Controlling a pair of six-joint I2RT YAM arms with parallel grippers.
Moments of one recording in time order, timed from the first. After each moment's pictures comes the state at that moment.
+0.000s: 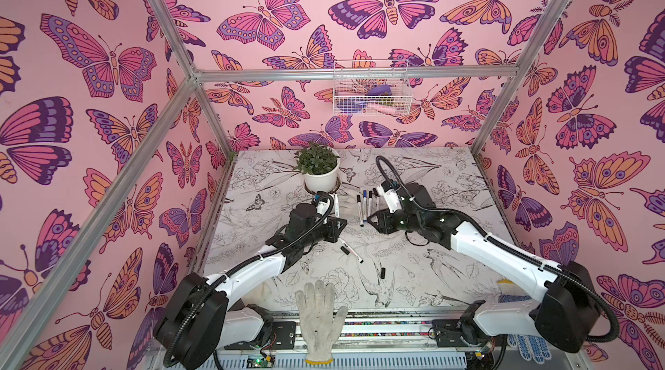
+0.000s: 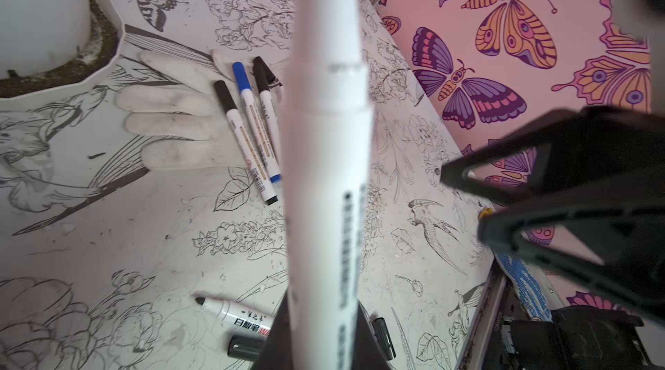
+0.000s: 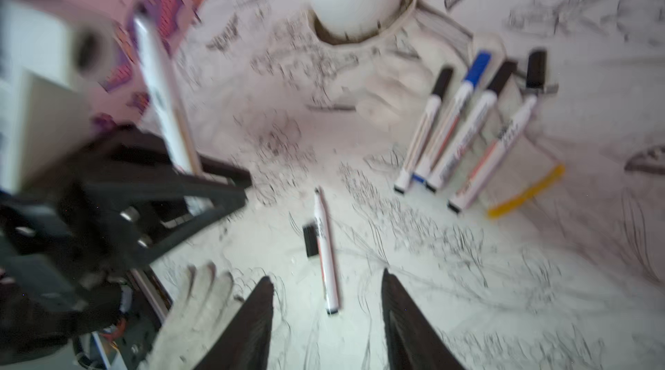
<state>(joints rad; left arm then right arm) -0.56 1.25 0.61 0.17 0.31 -0.48 0.70 1.35 0.99 -0.47 -0.18 0.37</state>
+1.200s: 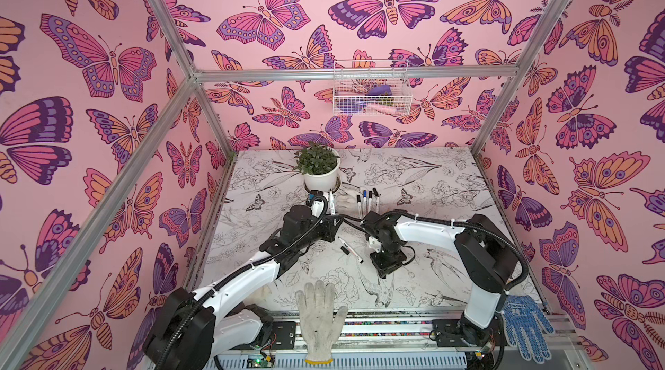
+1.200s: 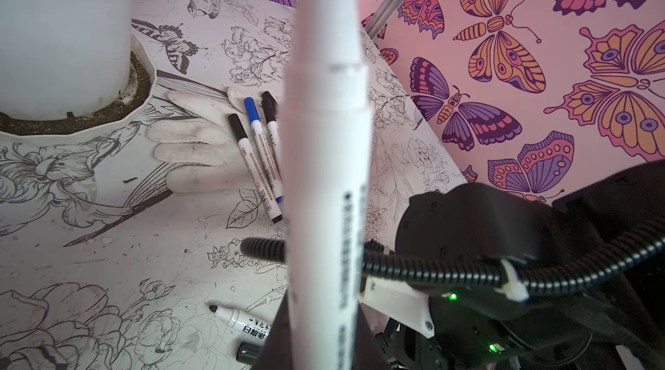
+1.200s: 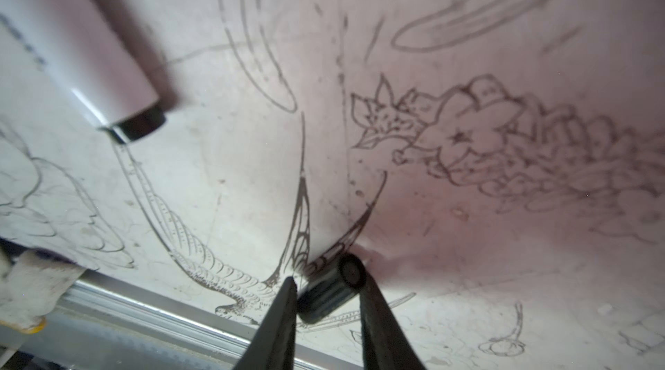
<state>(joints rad) -0.56 1.16 0.59 0.17 0.26 -0.48 0.82 1.85 1.15 -0.99 -0.18 0.34</state>
